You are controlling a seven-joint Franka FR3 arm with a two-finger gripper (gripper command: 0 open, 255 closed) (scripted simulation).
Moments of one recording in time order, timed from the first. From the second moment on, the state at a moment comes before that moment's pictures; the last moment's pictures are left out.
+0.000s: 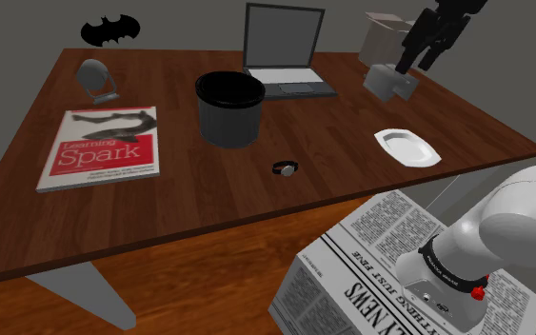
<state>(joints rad) -0.02 -0.81 0.00 -2.33 0.05 1.57 0.04</state>
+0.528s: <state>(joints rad) 0.01 -0.71 0.05 -2.41 0.13 1.73 0.08</state>
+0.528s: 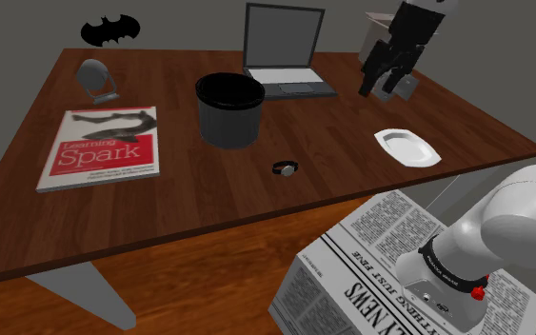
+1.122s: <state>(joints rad) 0.07 -0.48 0.13 -2.45 0.25 1.96 0.14</state>
